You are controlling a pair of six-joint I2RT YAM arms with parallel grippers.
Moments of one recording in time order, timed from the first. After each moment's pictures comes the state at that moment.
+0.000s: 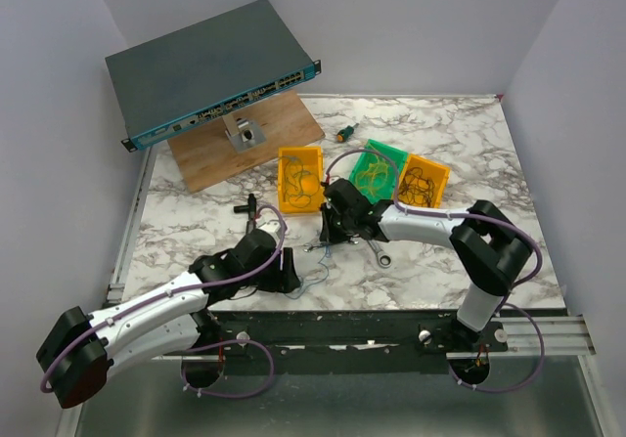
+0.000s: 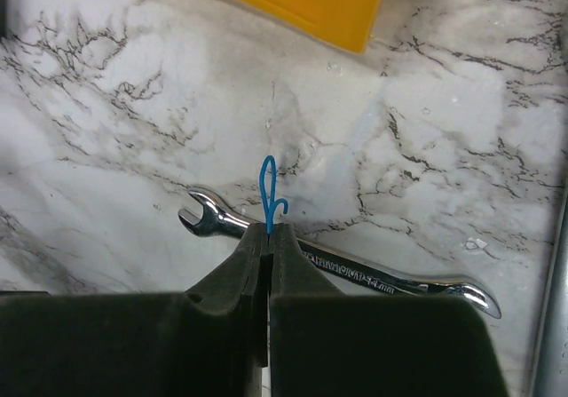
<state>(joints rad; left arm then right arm) -0.86 0.86 0.39 -0.36 0.07 -0.71 0.85 1.75 1.00 -0.14 -0.02 0.51</state>
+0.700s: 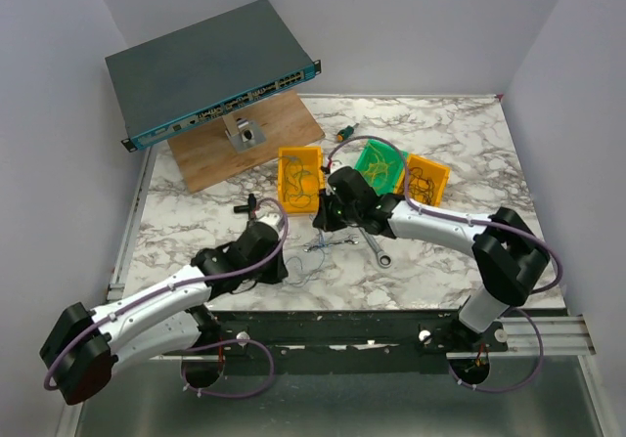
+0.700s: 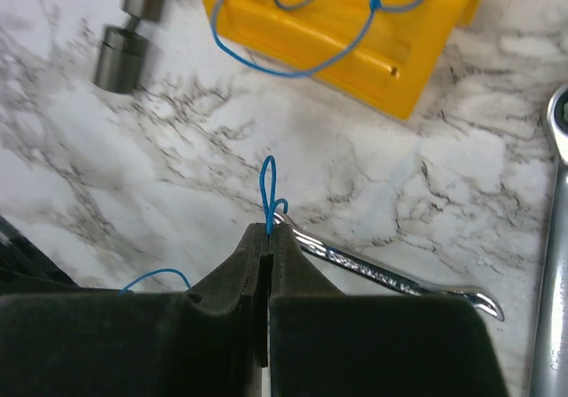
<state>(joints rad) -0.84 0.92 0.42 -0.40 -0.01 -0.68 0.85 1.66 1.02 -0.12 -0.05 0.51</state>
